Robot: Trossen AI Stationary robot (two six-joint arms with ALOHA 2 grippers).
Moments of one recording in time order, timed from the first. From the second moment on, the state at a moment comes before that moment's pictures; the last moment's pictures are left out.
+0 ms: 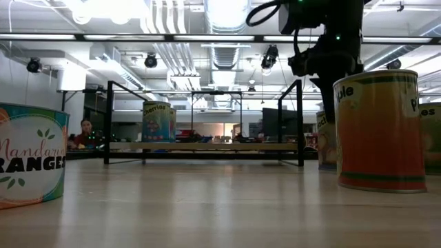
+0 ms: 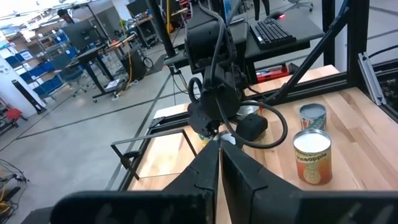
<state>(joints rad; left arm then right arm) -0.43 1.03 0.97 -0.16 -0.63 0.20 0.04 1.56 1.13 -1.08 0.16 0.70</state>
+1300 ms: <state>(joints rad) -0.43 0.96 0.91 -0.11 -0.63 0.24 0.15 1.65 1.81 -1.21 0.21 0.36</state>
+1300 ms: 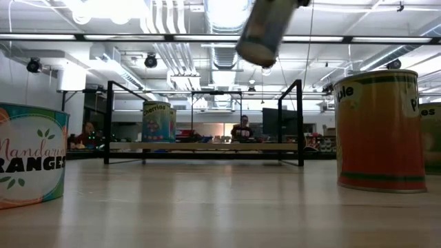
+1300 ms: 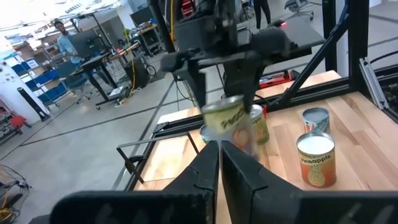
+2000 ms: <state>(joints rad) -0.43 0.95 0.91 -0.14 -0.63 0.23 -0.17 2.15 2.21 -1.22 0.07 -0.41</state>
